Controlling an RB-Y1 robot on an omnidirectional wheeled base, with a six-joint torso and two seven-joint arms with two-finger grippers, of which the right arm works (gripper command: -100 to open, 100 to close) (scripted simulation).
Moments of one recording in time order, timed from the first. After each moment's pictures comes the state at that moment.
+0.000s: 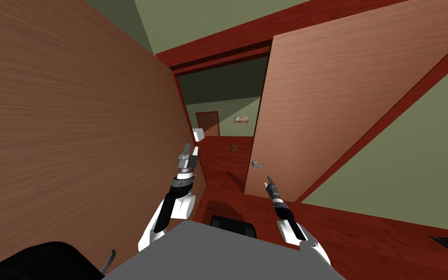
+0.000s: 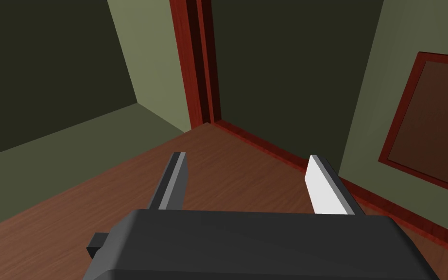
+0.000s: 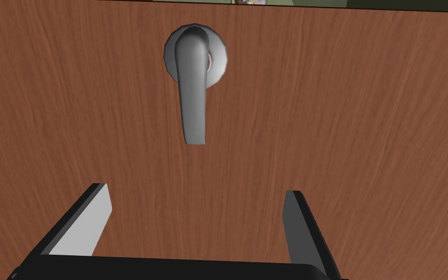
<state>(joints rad) -0.12 -0.27 0.04 -0.61 -0.10 -0.87 -0.21</state>
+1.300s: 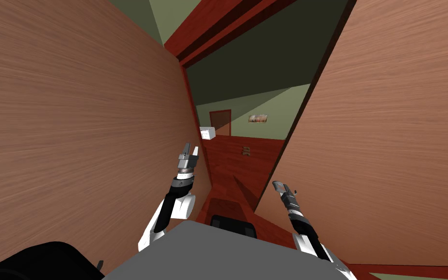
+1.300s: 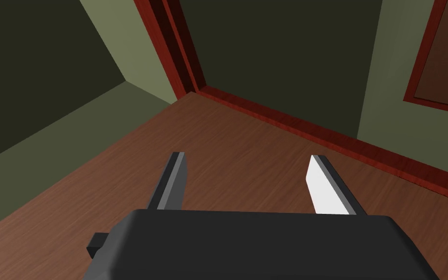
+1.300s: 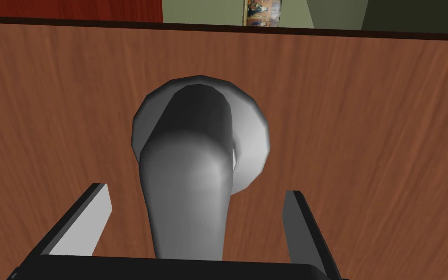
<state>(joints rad) -0.09 -0.33 -0.08 -0.49 -0.18 -0.93 -0.22</state>
